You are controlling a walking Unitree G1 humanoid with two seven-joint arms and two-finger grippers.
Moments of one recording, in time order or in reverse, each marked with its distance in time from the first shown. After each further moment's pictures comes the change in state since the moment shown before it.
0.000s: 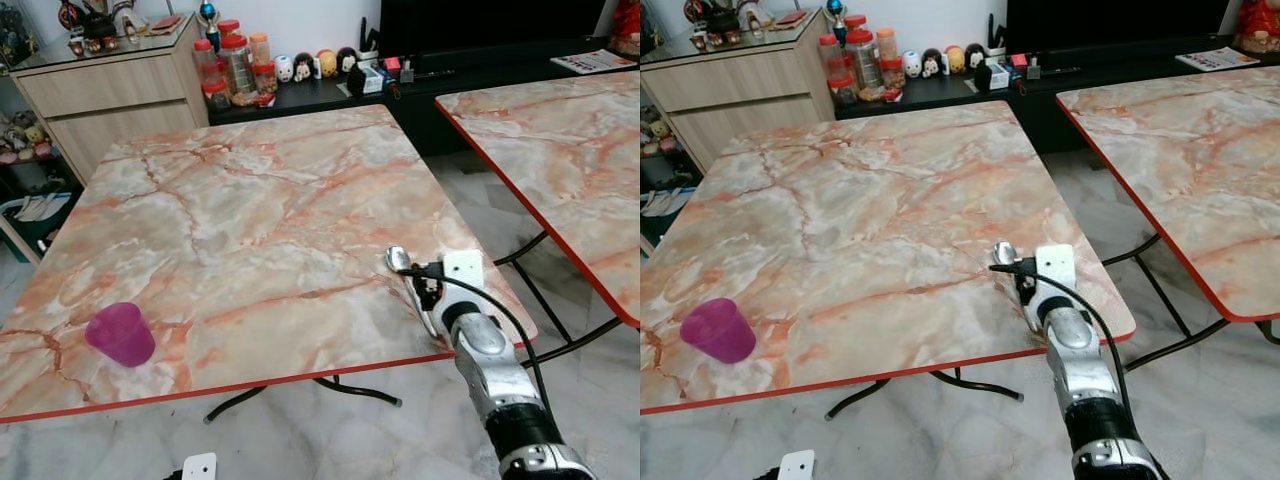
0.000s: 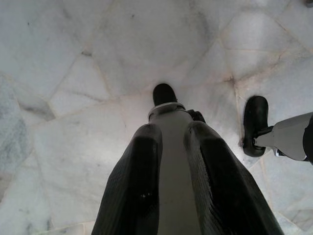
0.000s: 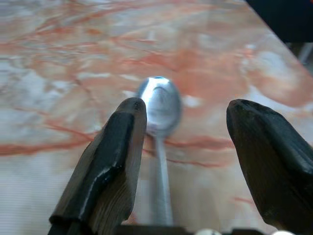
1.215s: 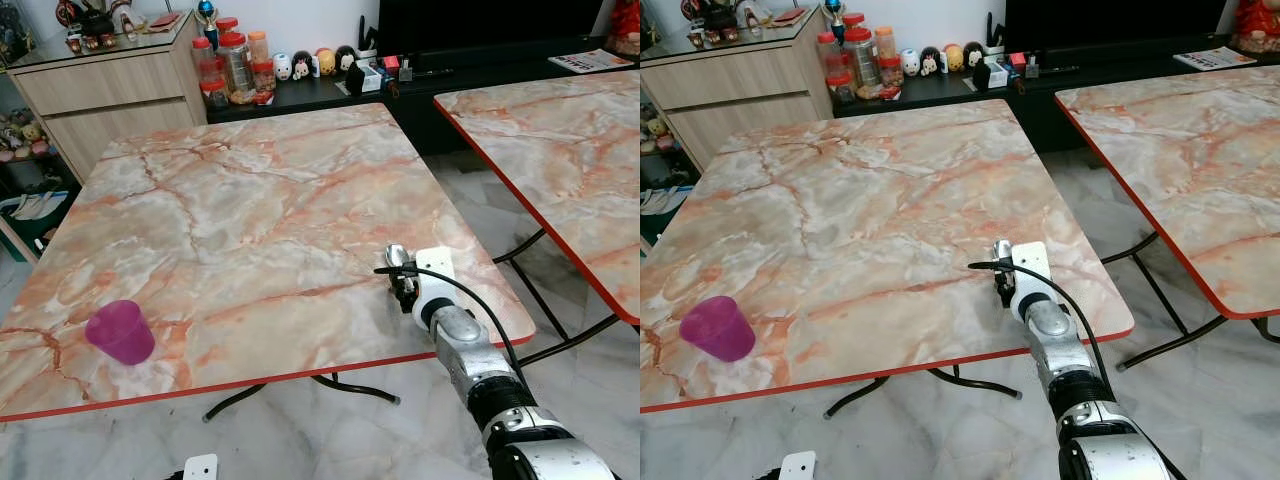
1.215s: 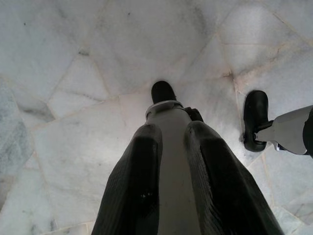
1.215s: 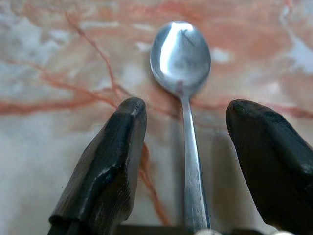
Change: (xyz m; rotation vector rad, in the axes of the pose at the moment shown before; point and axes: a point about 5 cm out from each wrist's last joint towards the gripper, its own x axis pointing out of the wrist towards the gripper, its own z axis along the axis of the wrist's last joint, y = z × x) left arm 0.000 -0.001 -0.002 0.012 0.008 -0.005; right arm 0.015 0.013 -0.018 -0.020 0.152 0.038
